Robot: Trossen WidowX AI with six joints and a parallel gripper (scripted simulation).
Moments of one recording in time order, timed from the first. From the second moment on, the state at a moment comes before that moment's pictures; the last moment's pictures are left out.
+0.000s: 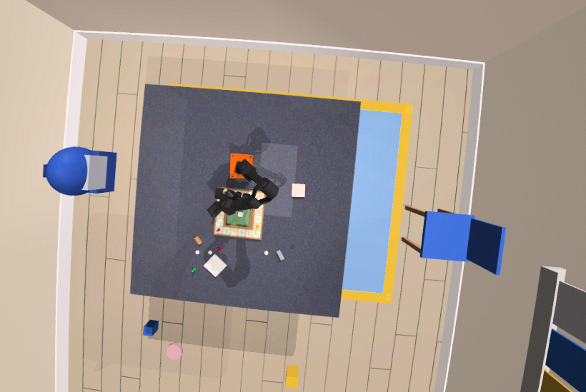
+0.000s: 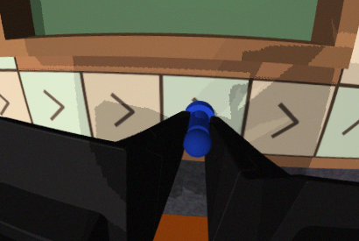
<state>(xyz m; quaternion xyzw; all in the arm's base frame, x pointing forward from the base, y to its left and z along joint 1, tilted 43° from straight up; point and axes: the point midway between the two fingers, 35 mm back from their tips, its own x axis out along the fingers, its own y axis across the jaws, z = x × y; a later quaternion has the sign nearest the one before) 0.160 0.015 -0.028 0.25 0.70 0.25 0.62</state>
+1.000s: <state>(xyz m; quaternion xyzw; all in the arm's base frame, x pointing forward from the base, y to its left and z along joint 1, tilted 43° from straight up) 0.174 -0.057 0.048 0.25 0.70 0.25 0.61</state>
